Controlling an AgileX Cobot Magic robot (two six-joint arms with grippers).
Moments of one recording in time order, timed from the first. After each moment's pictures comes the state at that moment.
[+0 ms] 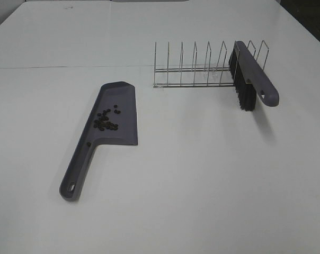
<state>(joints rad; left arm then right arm) -0.08 -0.01 -0.50 -0.02 1.06 -0.01 0.03 -0.01 -0.50 0.04 1.07 -0.07</state>
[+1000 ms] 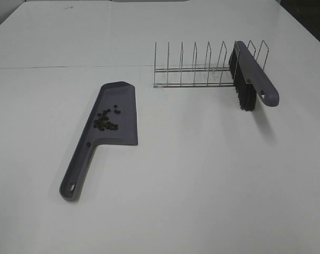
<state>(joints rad) -0.08 -0.01 -0.50 -0.02 1.06 -0.01 0.03 -0.01 -0.50 0.04 1.07 -0.07</state>
